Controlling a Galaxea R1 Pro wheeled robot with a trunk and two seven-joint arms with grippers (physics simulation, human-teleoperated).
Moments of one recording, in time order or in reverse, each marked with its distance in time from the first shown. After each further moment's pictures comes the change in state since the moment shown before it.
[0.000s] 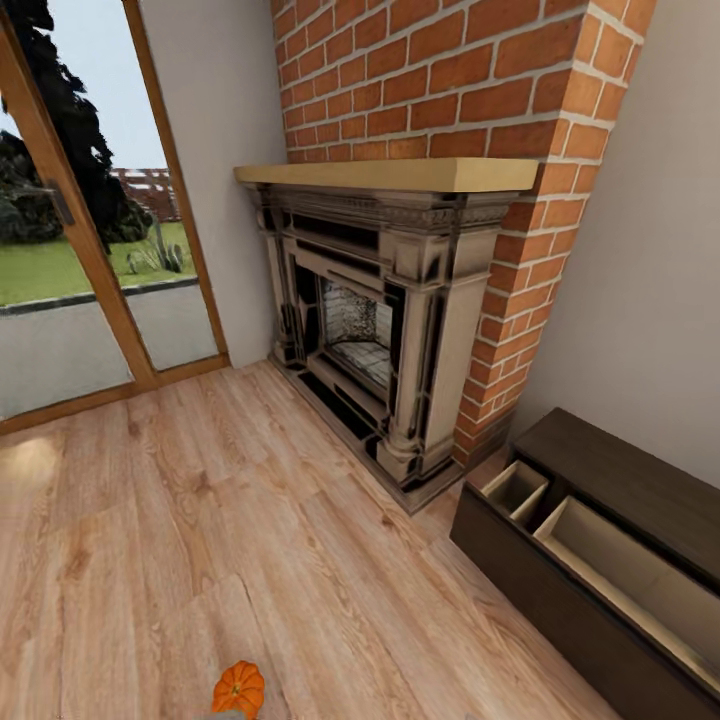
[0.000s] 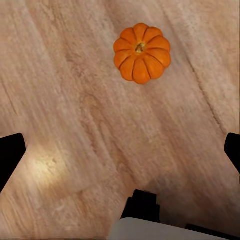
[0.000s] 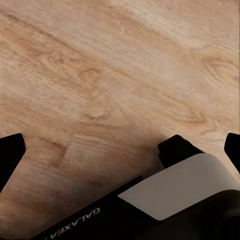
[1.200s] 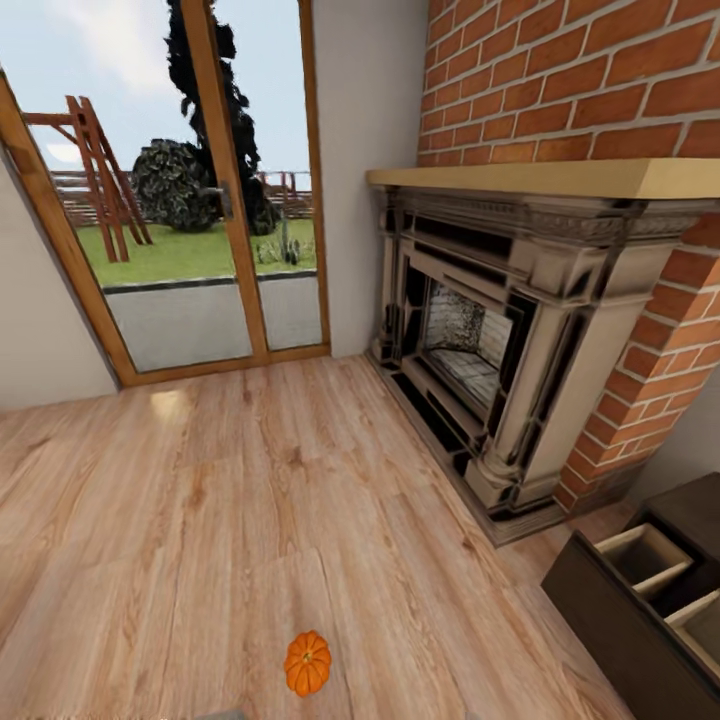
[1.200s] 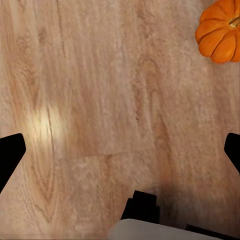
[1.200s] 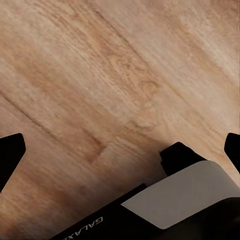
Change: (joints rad) left arm 0.000 0.001 -0.001 0.007 0.000 -0.007 0.000; right arm 0.000 0.000 0.001 0.000 0.002 -0.032 -0.001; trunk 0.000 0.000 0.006
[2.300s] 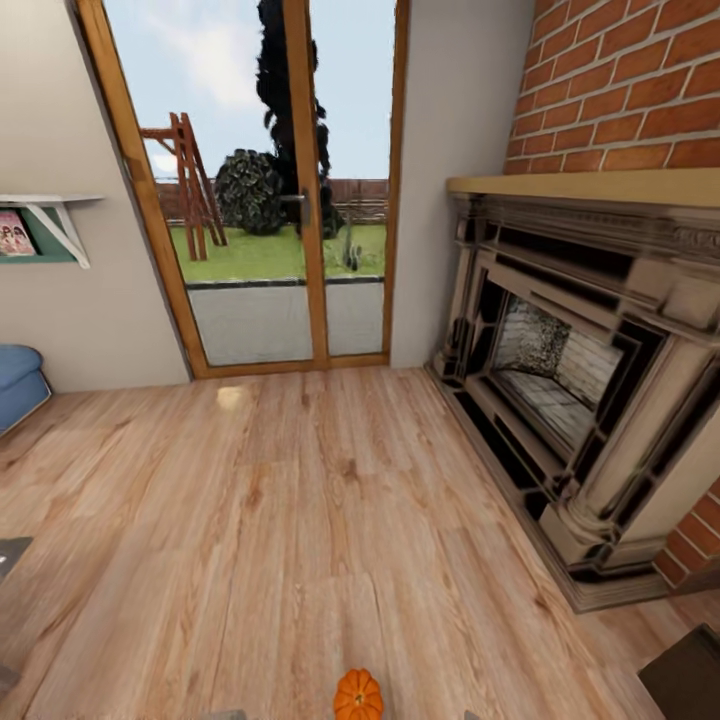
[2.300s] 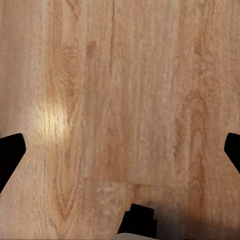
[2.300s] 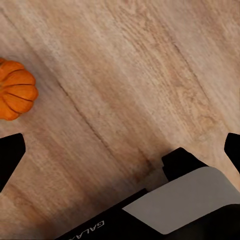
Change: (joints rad) left arm 0.000 -0.001 0.001 0.011 0.001 -0.050 0.000; right arm 0.000 0.000 0.021 0.000 -0.001 0.001 0.000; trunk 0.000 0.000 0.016
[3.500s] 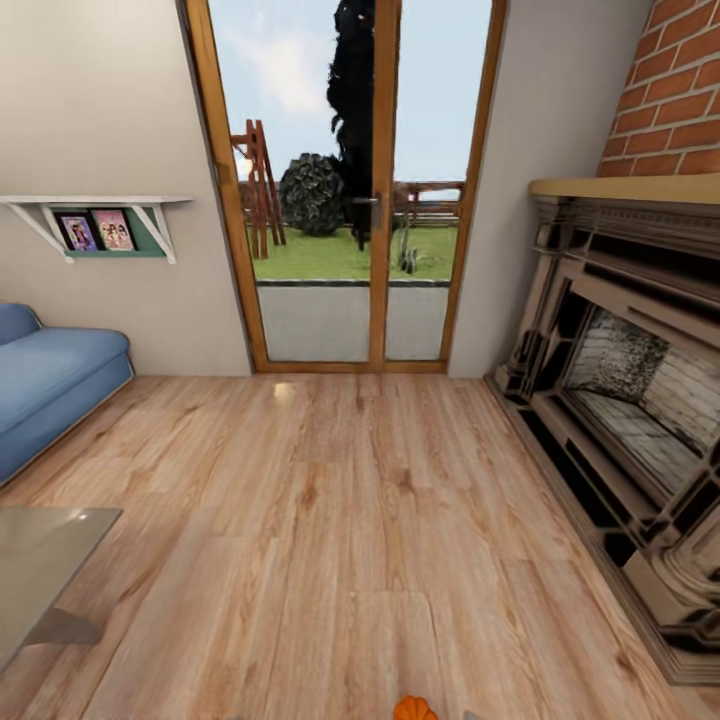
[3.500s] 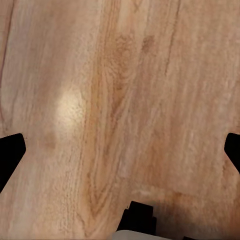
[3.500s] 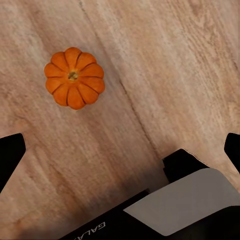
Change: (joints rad) left arm 0.000 0.000 0.000 0.031 -0.001 -0.022 0.000; right arm 0.000 0.000 0.000 0.000 0.000 0.000 0.001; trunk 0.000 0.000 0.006
